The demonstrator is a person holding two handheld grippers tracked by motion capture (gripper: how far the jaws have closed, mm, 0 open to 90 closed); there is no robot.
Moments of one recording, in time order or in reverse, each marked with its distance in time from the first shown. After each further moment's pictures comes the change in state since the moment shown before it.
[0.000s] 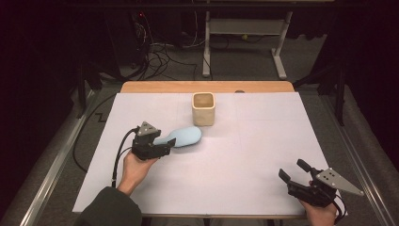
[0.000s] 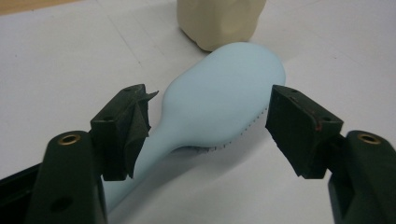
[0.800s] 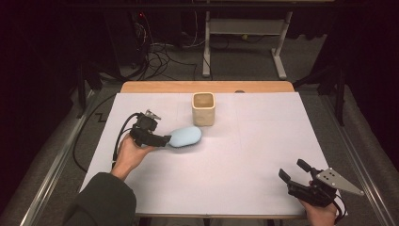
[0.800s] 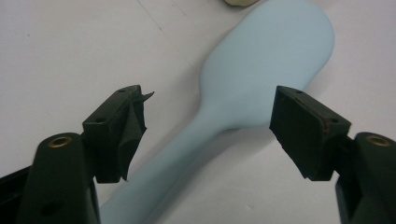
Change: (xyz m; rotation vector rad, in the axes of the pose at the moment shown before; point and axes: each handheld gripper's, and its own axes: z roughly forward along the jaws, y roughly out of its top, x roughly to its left) left arm 0.023 0.037 0.010 0.298 0.019 0.094; right arm 0.000 0.000 0.000 0.001 0.002 0.002
